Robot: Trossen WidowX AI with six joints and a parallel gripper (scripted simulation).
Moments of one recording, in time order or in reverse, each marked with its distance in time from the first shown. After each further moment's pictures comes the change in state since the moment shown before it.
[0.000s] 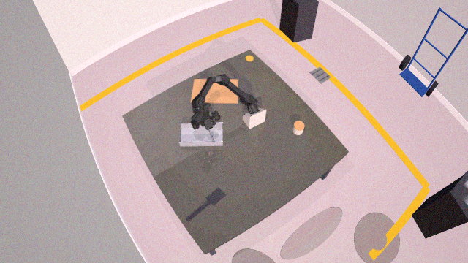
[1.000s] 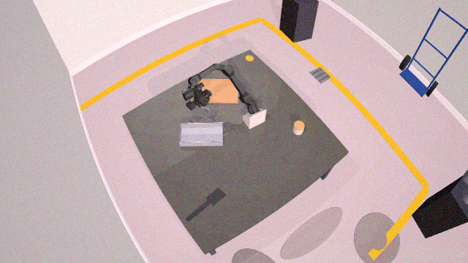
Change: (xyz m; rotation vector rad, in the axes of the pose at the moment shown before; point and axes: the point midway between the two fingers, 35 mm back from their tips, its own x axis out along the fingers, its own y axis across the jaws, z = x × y) arm -0.001 0.025 -0.175 -0.321 -0.017 -0.001
